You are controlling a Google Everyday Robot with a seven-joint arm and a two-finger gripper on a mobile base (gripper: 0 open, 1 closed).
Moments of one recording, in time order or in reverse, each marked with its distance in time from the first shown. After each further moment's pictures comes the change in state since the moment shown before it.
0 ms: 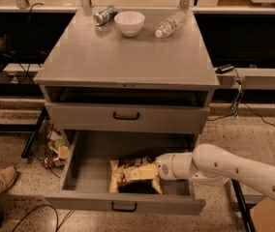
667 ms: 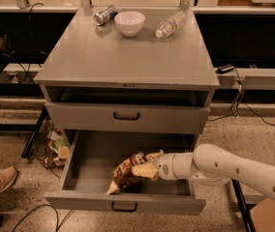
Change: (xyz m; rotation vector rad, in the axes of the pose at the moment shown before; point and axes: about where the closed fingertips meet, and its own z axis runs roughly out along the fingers) arm 0.000 -0.001 -0.001 0.002 -0.001 0.000
